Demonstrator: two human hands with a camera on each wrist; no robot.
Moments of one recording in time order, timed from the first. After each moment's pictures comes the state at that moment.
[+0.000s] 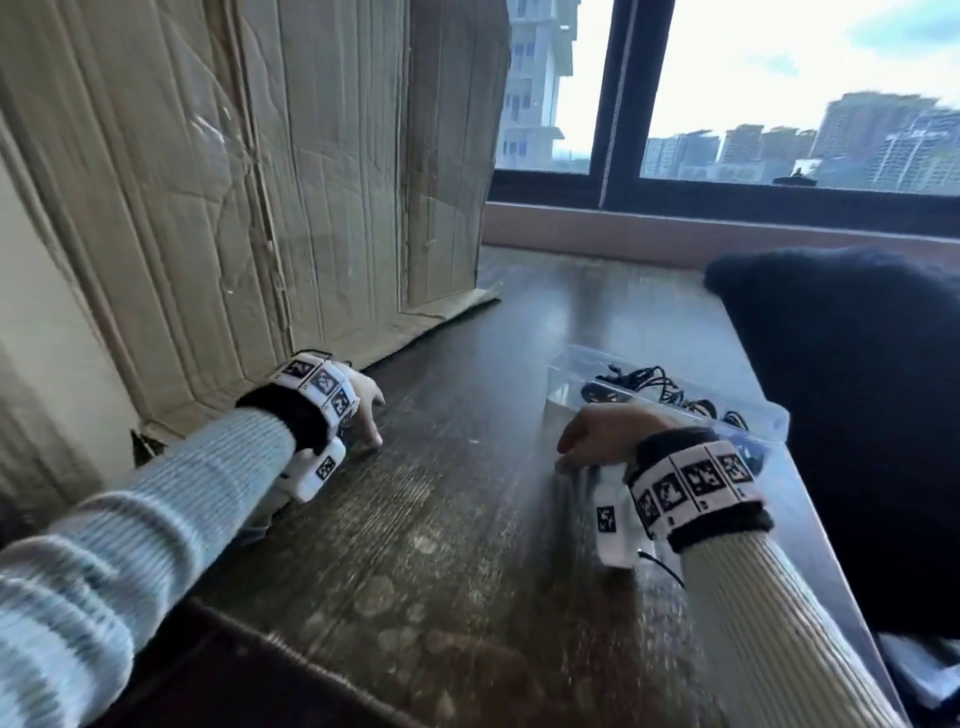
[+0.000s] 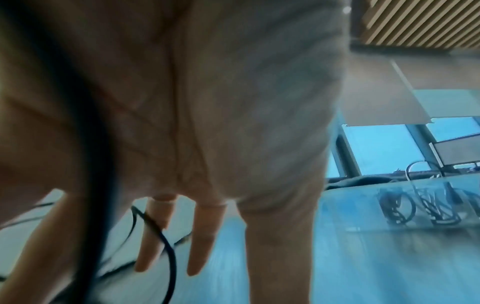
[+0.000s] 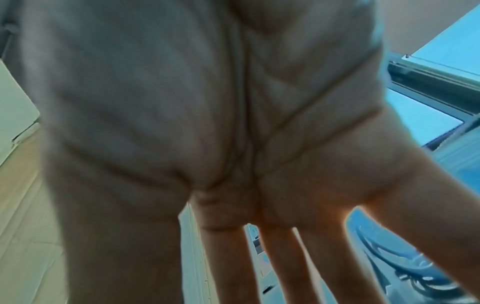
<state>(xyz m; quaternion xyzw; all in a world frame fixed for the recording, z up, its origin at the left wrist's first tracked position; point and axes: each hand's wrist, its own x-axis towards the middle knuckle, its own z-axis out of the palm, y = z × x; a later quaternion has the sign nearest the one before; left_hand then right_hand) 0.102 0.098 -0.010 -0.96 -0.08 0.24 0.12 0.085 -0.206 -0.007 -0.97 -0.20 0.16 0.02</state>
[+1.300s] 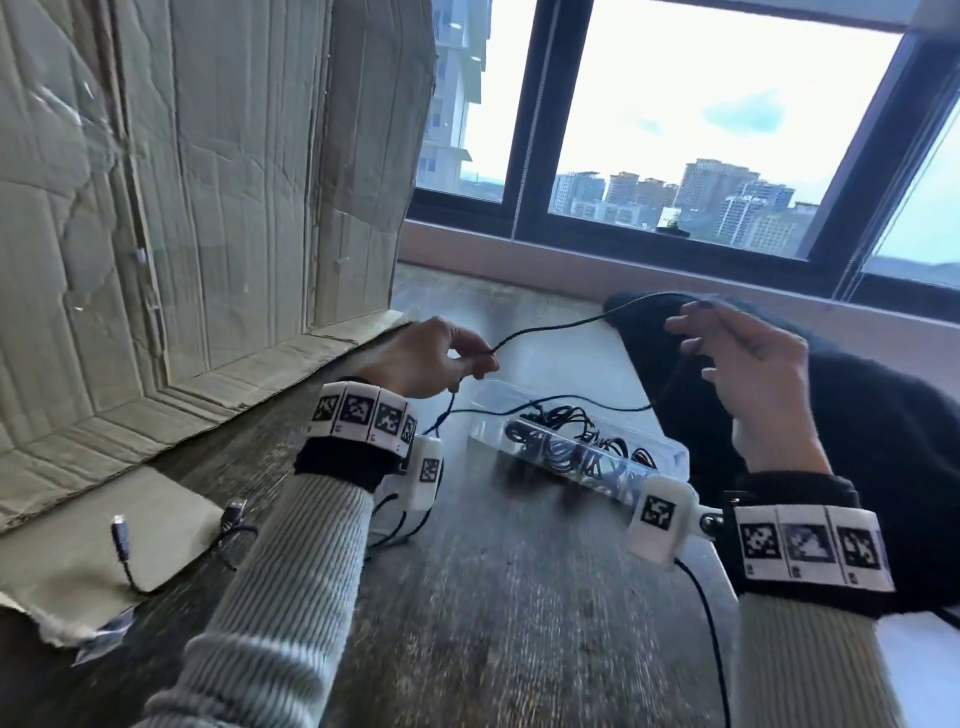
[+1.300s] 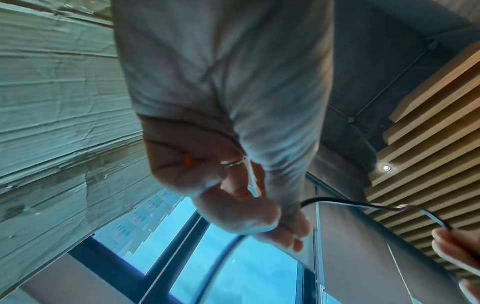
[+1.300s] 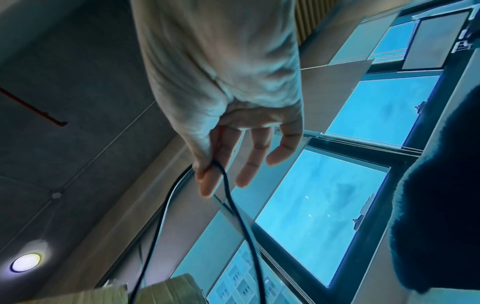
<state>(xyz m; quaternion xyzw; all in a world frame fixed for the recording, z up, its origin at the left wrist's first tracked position) 0.138 -0.024 0.040 -0.89 0.23 -0.12 -0.38 0.063 -0.308 0.081 -0.71 -0.06 -0.34 0.61</state>
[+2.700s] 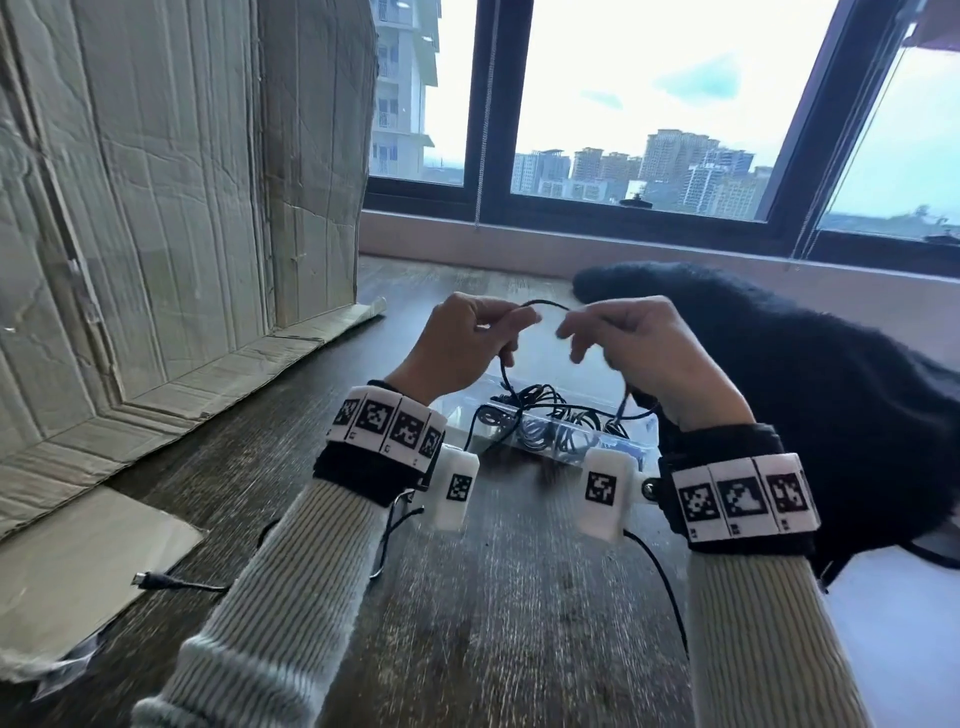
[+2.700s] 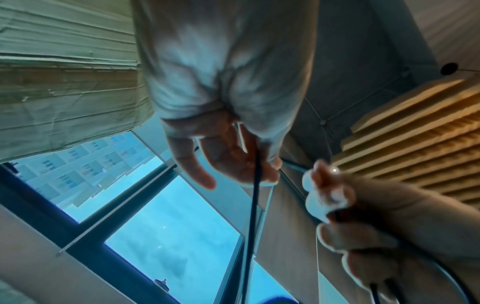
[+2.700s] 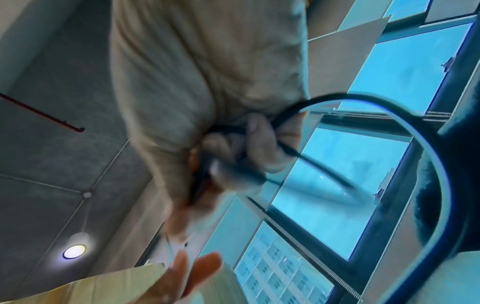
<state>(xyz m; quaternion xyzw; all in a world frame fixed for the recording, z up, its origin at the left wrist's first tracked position) 0.112 -0.097 0.053 -0.77 0.29 -0.18 -0.54 0.053 -0.280 0.082 -0.85 -0.14 -0.18 0.47</state>
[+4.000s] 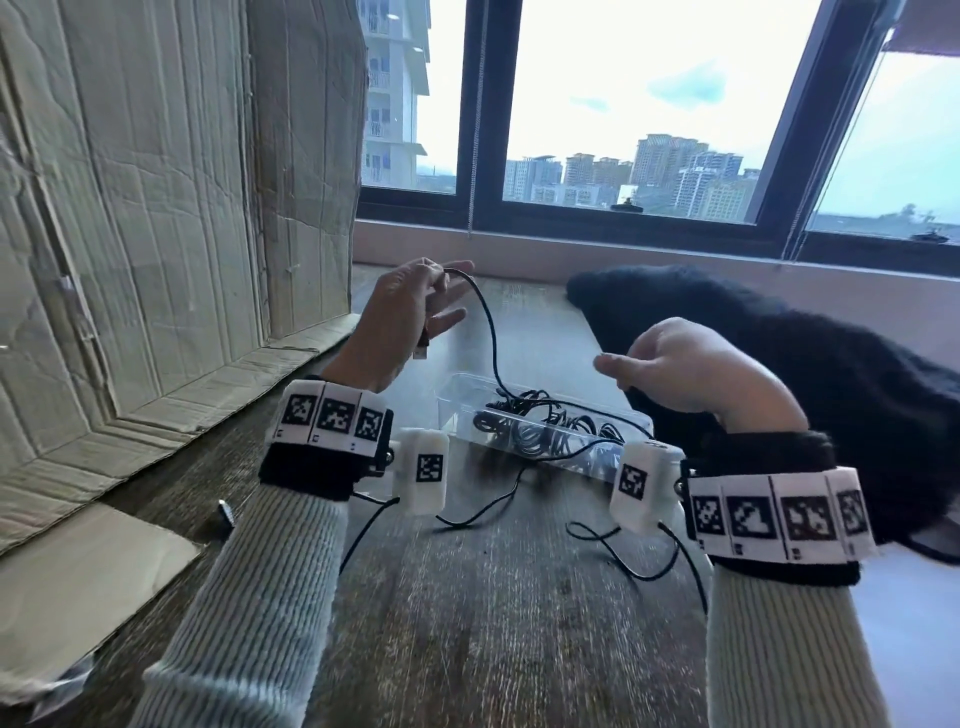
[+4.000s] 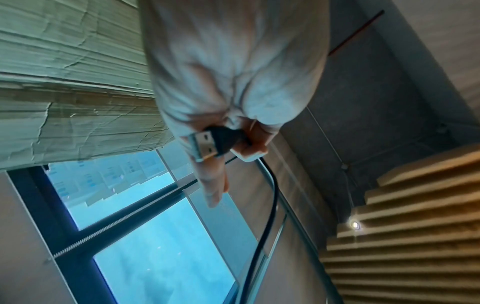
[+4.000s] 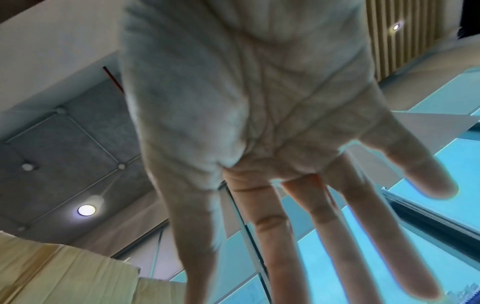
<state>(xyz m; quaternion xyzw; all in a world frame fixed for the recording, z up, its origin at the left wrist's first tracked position) 0.106 -0.061 0.080 -0.60 0.22 -0.08 -0.76 0.038 -0.304 0.103 -0.98 0.03 -0.07 0.19</state>
